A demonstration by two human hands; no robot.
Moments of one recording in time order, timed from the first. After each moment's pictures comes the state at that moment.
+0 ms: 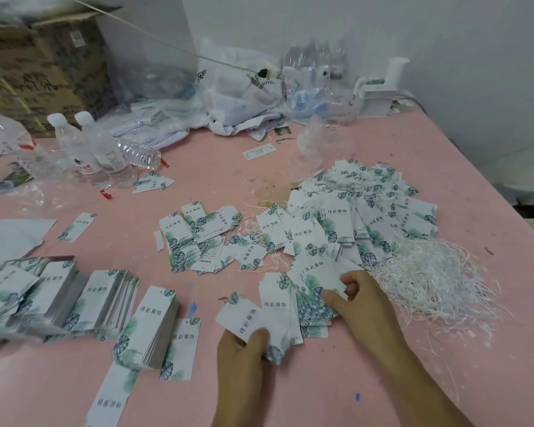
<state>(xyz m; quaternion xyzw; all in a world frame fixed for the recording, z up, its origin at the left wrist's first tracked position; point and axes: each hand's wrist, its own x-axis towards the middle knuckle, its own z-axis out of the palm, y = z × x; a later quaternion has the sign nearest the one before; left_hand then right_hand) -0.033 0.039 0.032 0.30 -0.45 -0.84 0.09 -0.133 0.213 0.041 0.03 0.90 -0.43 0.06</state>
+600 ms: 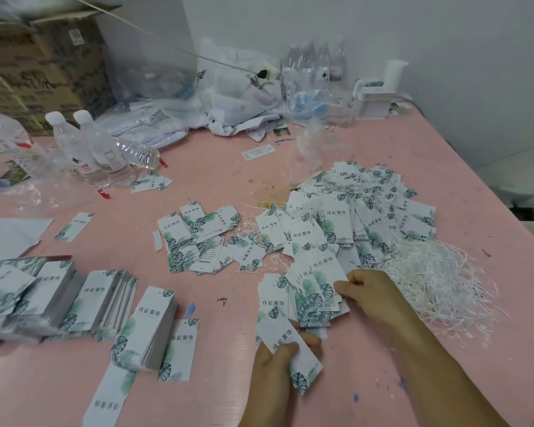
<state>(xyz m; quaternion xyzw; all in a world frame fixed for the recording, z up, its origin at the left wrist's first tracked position) -0.030 0.068 0.033 0.24 -0.45 -0.86 -0.01 -0.159 0.223 0.073 0.01 0.87 -0.47 0.17</state>
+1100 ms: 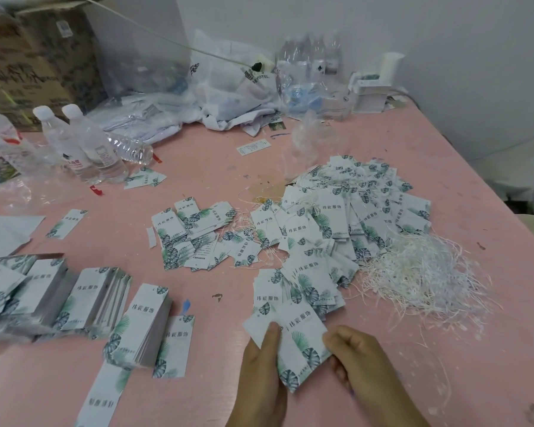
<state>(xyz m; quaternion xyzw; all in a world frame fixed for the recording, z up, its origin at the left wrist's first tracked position) -0.026 0.067 0.037 0.25 -0.40 -0.88 -0.01 -0.061 0.215 0.044 0.05 0.76 -0.61 0.21</state>
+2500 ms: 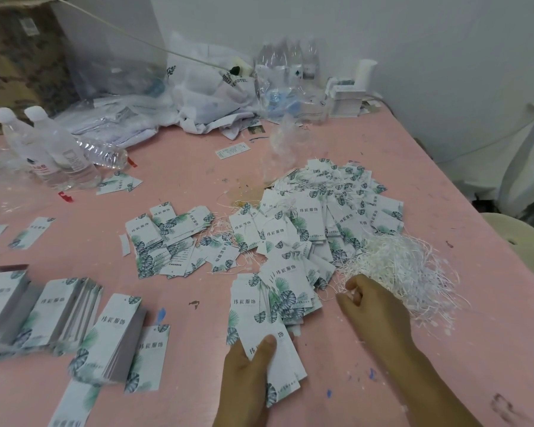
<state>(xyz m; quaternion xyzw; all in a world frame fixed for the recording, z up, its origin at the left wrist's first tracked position) -0.026 0.069 0.015 0.24 -0.56 -0.79 0.01 -0.137 0.271 0.028 -0.01 0.97 -0.23 -0.03</state>
